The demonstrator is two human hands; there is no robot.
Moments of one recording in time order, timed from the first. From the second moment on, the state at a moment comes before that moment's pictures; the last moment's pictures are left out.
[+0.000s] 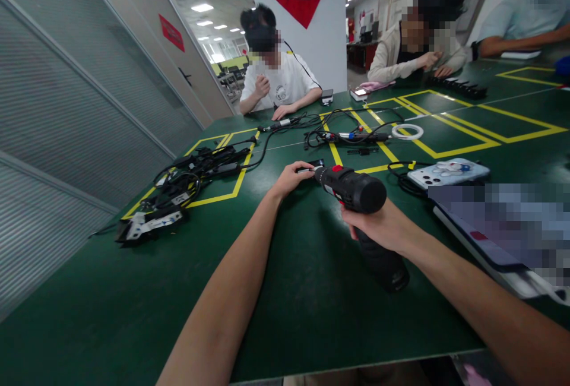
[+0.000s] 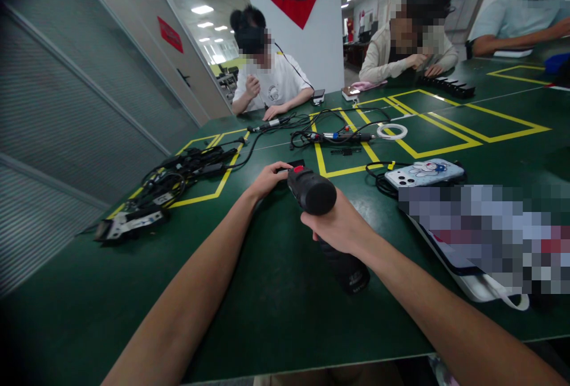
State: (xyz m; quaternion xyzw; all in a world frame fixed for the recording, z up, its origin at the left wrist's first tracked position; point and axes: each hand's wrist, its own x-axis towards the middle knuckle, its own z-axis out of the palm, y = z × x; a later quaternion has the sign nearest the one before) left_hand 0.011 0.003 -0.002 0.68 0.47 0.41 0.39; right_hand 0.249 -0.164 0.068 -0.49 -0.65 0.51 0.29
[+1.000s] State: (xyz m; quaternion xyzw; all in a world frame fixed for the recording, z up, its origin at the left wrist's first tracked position) left_hand 0.010 0.002 -0.001 0.67 0.48 0.40 0.39; right_hand 0.248 -0.164 0.071 -0.47 -0.65 0.52 0.30
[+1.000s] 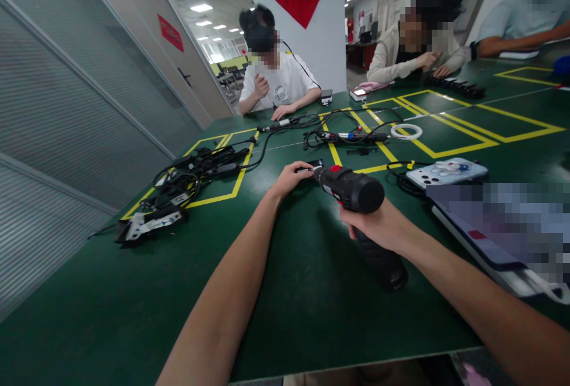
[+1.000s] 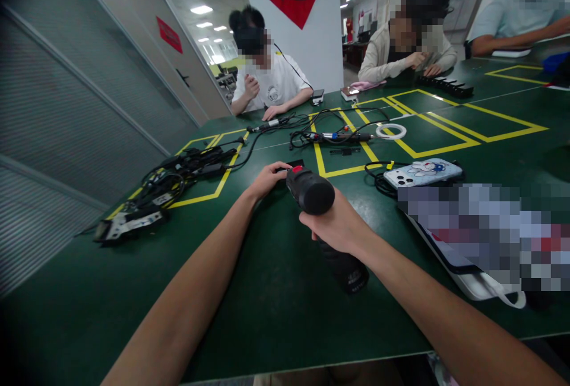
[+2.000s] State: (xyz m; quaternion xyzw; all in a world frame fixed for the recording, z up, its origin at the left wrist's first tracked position) left_hand 0.011 0.002 -0.001 0.68 0.47 0.40 0.38; right_hand 0.249 -0.165 0.071 -0.48 -0.64 0.51 0.30
